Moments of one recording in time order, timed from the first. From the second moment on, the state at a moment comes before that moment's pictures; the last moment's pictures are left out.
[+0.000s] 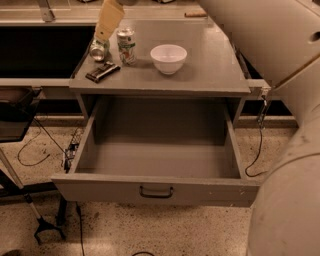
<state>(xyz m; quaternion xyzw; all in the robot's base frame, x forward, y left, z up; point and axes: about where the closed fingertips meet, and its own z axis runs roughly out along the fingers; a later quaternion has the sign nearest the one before) 0.708 0.101 1.062 -0.57 0.70 -0.03 0.43</state>
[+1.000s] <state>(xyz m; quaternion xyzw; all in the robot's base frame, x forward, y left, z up) 0.726 0.135 1.055 -0.55 0.71 -0.07 0.43</state>
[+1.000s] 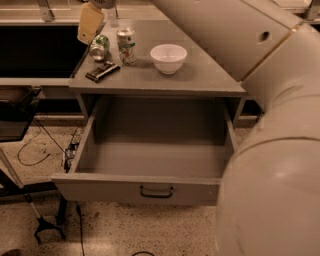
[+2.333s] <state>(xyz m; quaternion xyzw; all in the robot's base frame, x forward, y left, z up) 0.783 0.226 1.028 -0.56 0.69 -0.11 0.44</state>
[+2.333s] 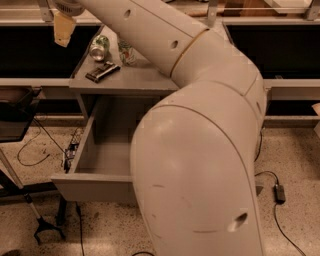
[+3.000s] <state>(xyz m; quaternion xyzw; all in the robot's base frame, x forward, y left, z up) 0.814 0.212 0.984 -0.53 0.73 -0.11 0.41</state>
